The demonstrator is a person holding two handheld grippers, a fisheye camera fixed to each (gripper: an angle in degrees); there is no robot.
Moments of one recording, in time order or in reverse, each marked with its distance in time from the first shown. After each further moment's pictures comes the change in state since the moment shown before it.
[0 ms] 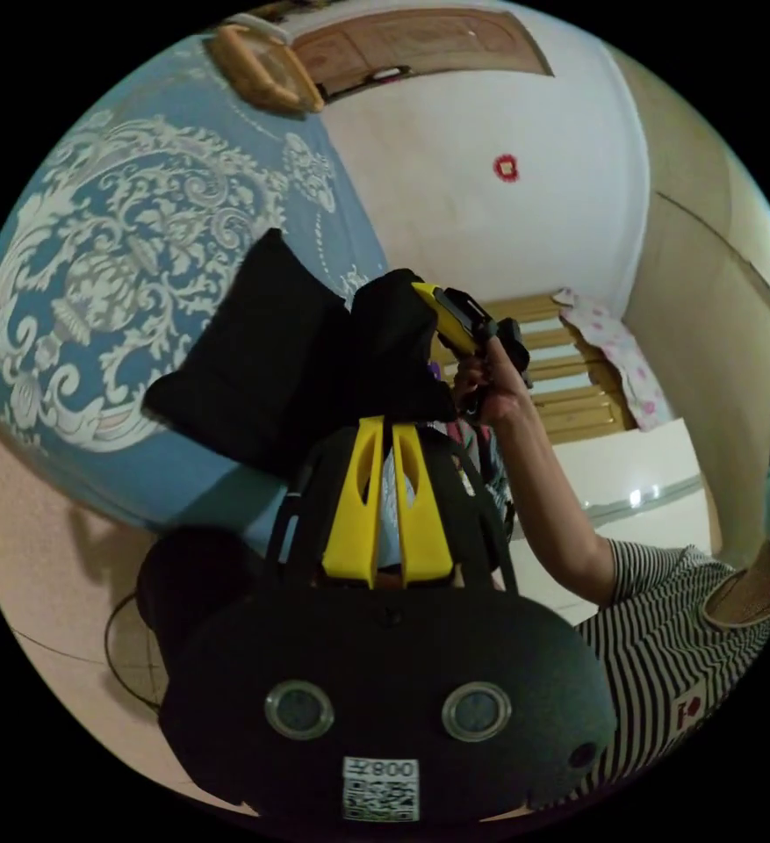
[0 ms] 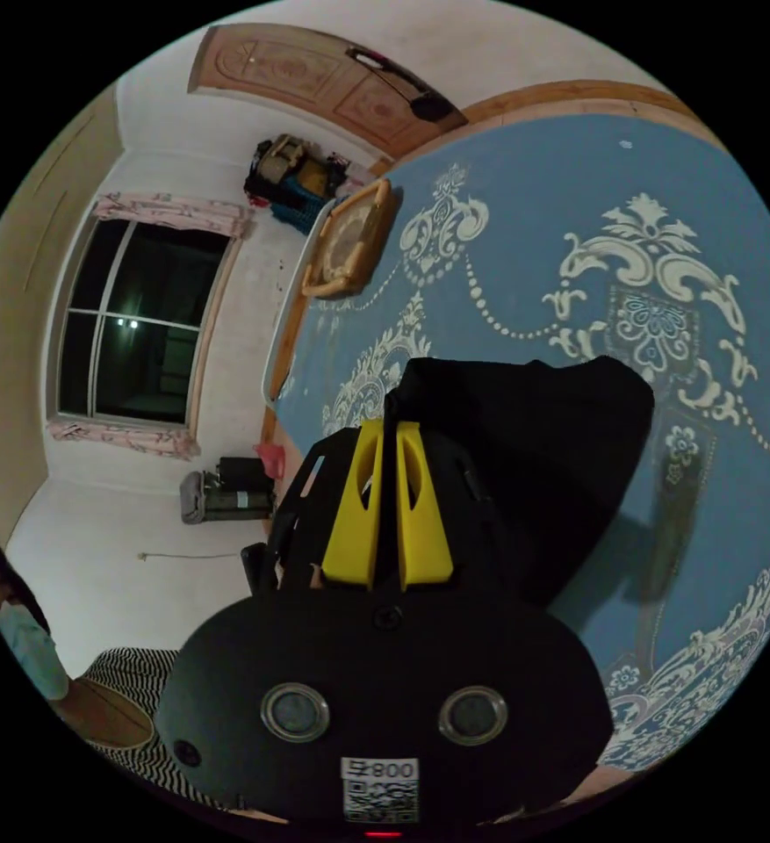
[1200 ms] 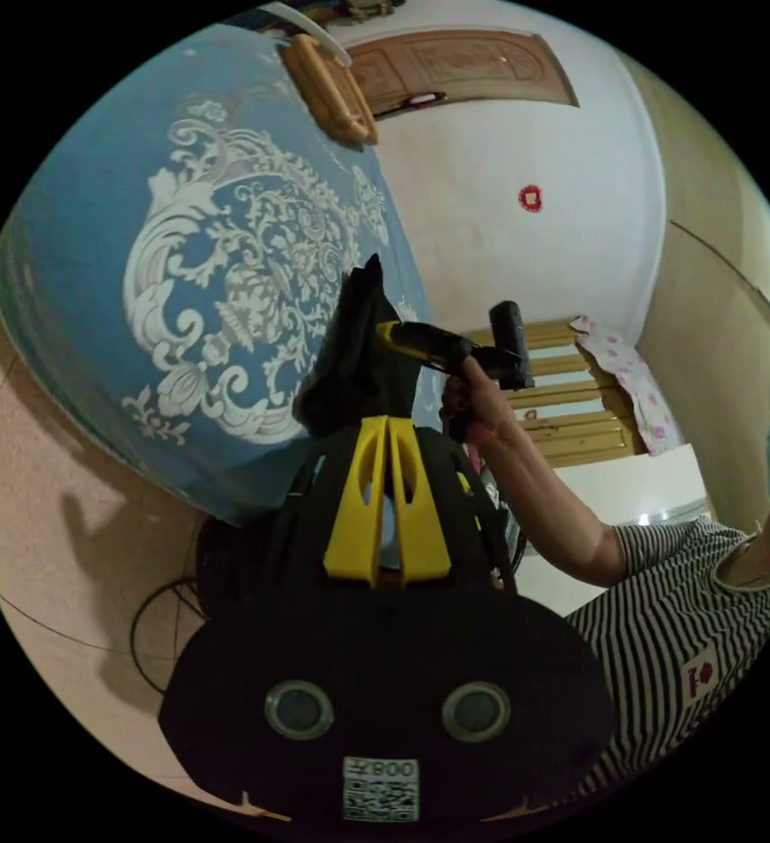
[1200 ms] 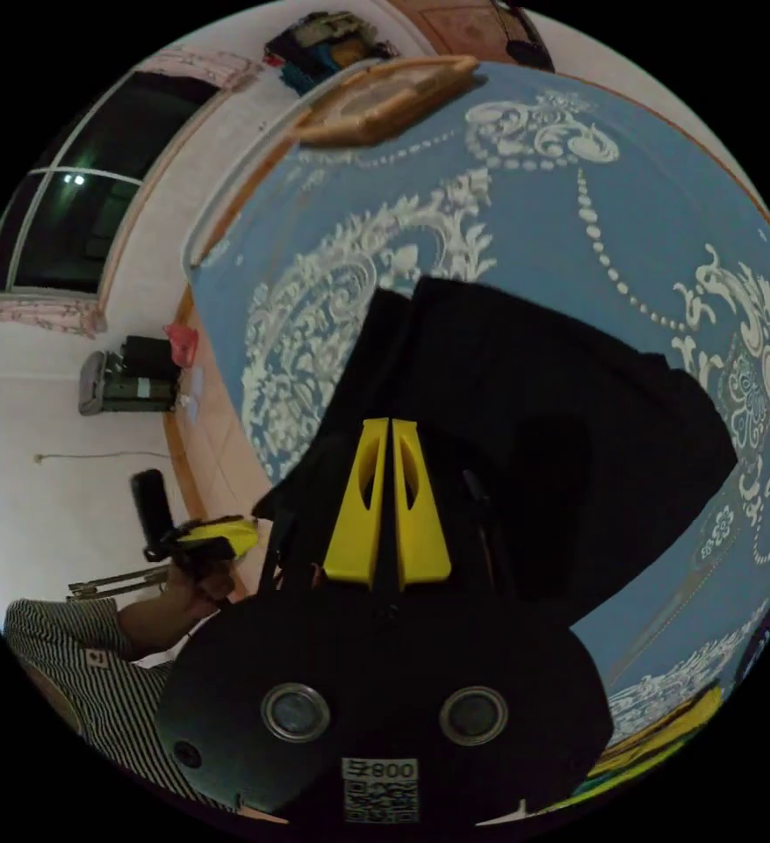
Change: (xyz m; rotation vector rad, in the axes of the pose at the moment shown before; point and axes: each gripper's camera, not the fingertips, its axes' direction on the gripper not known) left arm -0.141 -0.064 -0.160 0.044 -0.063 -0.041; right arm -0.058 -0.017 0.292 -0.325 0.343 -0.234
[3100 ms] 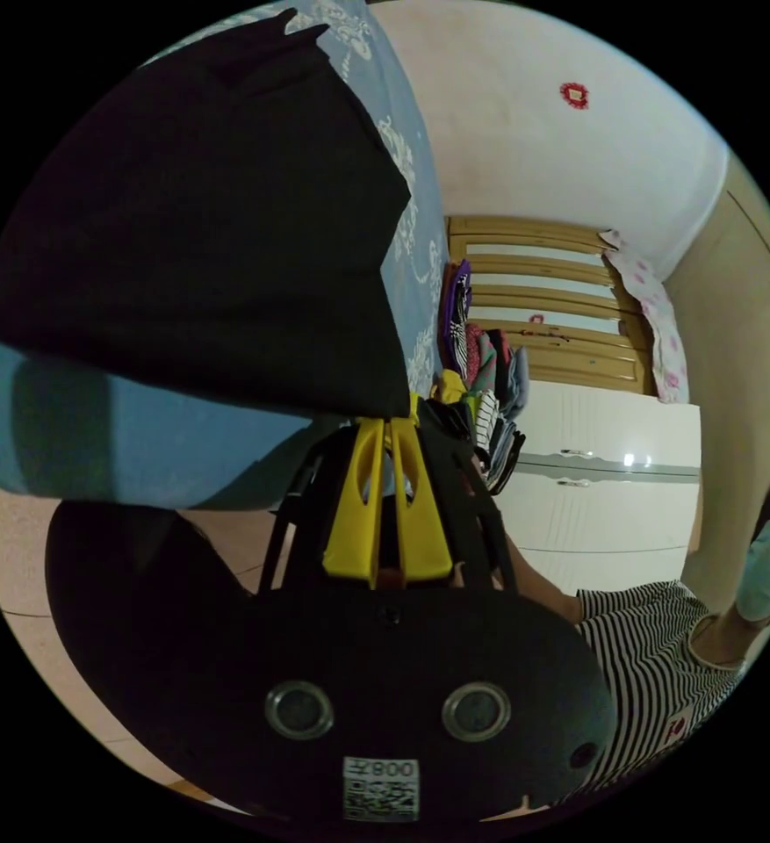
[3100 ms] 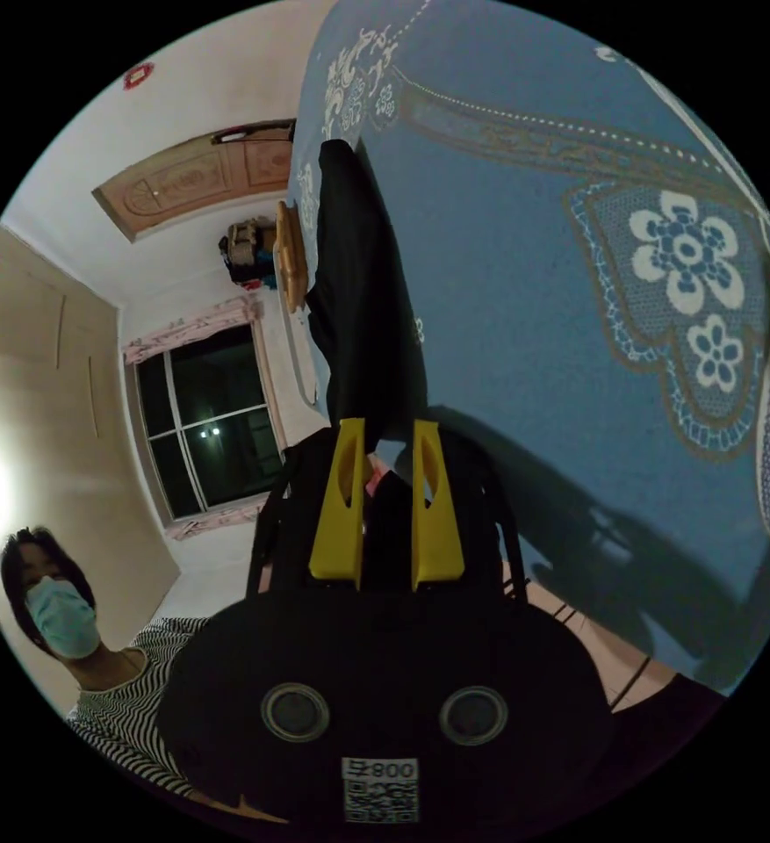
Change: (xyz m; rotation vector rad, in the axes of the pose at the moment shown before) left arm 0.045 0.027 0.203 -0.429 0.066 -0.048; right arm 0.312 0.390 0.077 0.349 -0.805 0.605
